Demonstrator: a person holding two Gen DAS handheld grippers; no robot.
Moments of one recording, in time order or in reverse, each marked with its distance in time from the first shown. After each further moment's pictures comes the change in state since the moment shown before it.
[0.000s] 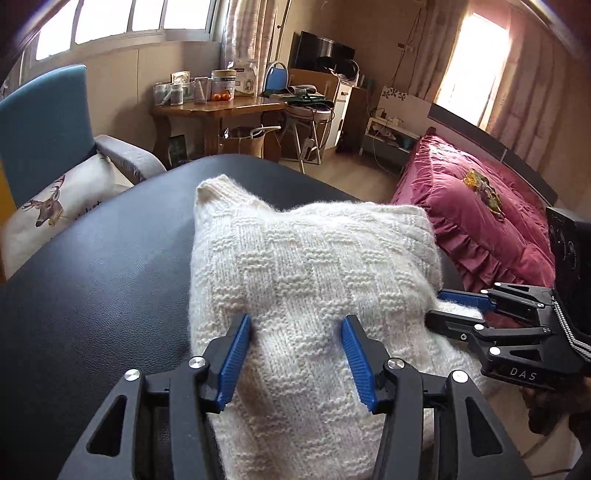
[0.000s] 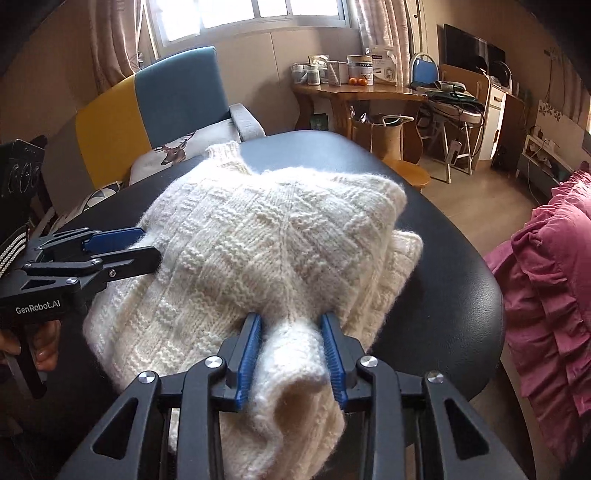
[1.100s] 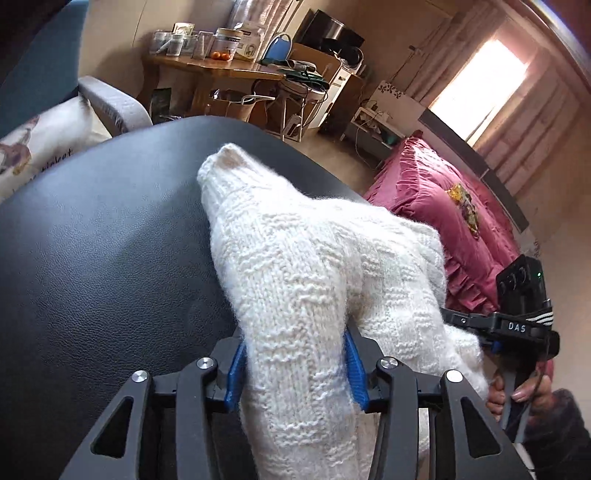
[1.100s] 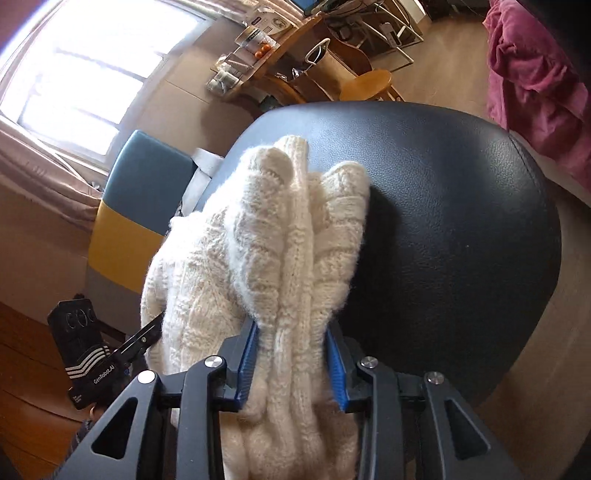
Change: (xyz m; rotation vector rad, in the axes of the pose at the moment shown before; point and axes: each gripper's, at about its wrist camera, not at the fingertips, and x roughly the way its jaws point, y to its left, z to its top) left arm 0.038 0.057 0.033 -0.119 0.128 -0.222; right arm 0.055 -0.111 -0.005 0.669 0.057 0.359
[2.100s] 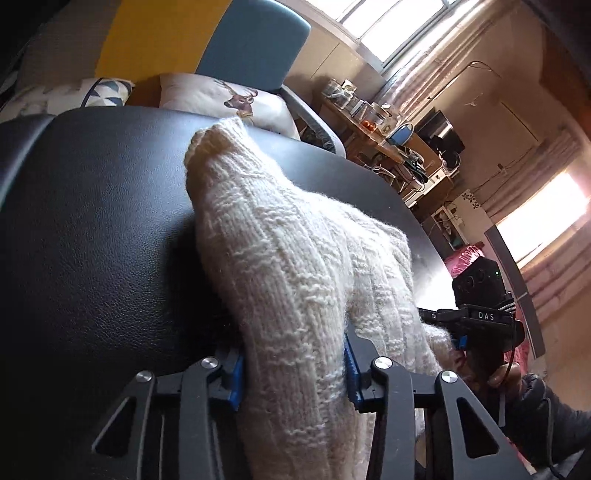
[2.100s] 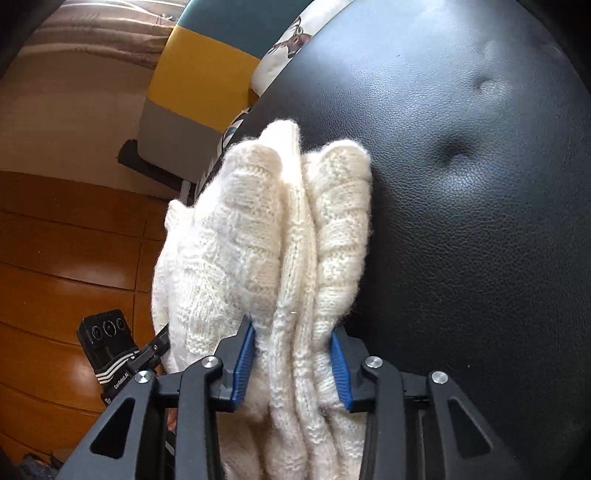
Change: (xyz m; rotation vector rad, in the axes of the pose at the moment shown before) left arm -0.259 0.142 -0.257 -0.424 -0.266 0.165; right arm 0.188 0.233 -0.201 -0.211 0.532 0.251
